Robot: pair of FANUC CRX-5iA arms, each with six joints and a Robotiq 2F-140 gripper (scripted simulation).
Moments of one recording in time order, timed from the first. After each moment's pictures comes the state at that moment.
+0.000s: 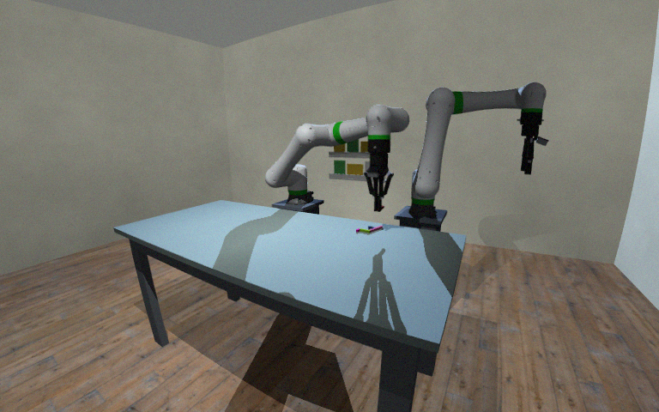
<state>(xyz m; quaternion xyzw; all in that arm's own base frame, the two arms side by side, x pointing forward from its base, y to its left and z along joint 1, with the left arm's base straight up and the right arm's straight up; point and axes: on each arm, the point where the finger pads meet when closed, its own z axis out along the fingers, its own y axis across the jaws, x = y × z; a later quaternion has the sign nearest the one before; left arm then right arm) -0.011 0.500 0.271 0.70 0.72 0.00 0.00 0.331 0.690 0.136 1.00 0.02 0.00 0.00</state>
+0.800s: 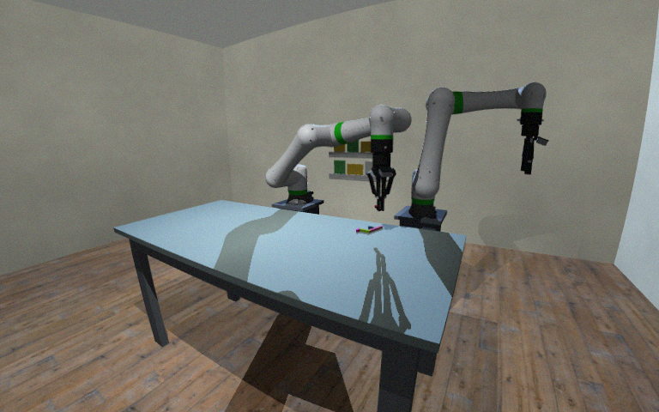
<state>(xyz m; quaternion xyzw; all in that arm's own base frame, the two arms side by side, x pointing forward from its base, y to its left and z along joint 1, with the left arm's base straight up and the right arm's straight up) -0.011 0.500 0.271 0.70 0.72 0.00 0.00 0.319 0.698 0.136 0.94 0.33 0.00 0.00</state>
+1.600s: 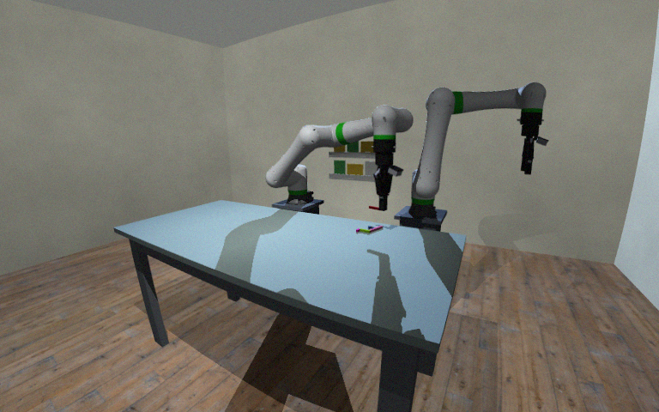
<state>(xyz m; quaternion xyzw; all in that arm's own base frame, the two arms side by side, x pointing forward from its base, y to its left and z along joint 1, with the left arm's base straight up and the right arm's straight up) -0.011 0.500 0.271 0.70 0.72 0.00 0.00 0.307 0.705 0.136 0.78 0.63 0.00 0.00</state>
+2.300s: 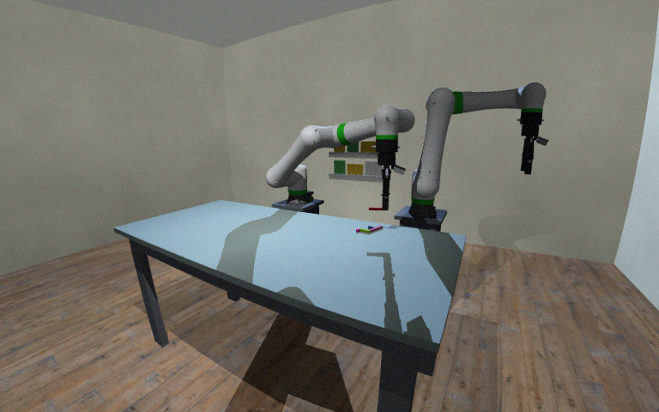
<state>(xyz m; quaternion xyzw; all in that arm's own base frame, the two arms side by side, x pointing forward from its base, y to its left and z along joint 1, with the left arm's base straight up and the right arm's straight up) -0.011 0.500 0.271 0.70 0.72 0.00 0.00 0.296 0.712 0.136 0.56 0.83 0.00 0.00</state>
